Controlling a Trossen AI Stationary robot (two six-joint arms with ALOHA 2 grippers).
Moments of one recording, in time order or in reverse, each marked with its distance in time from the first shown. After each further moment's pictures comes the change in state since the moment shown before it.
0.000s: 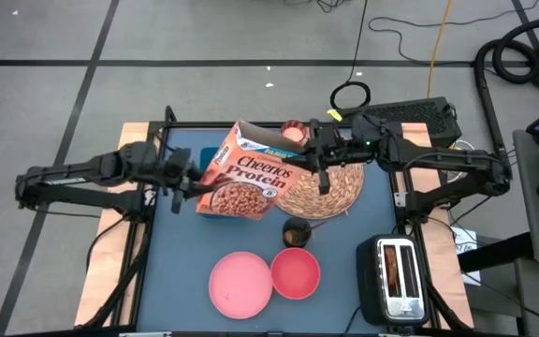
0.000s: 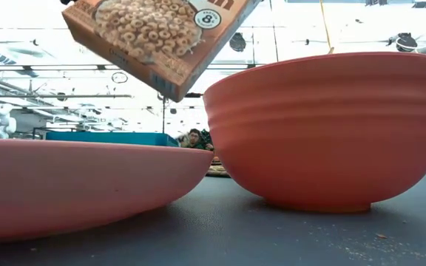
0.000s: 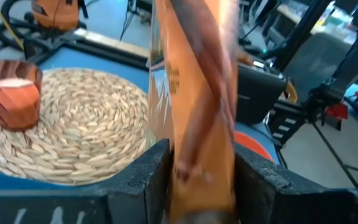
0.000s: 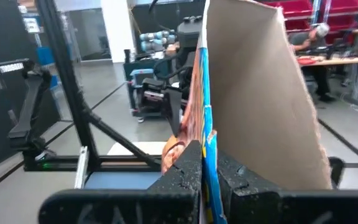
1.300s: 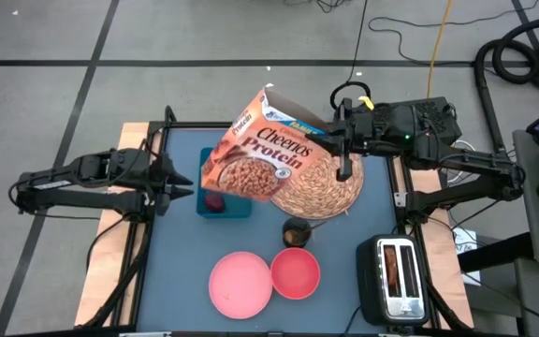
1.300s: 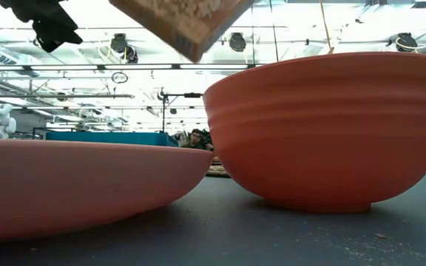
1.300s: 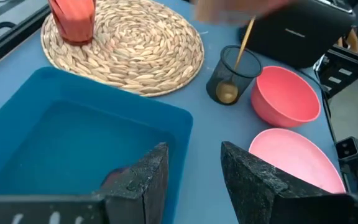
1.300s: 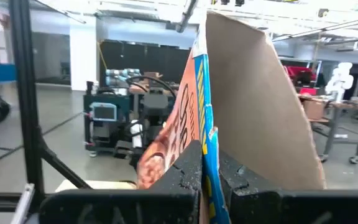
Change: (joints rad) left arm 0.000 -0.141 -0.001 -0.434 -0.124 -0.019; right arm -0.007 -0.146 0.000 0.027 0.148 -0.140
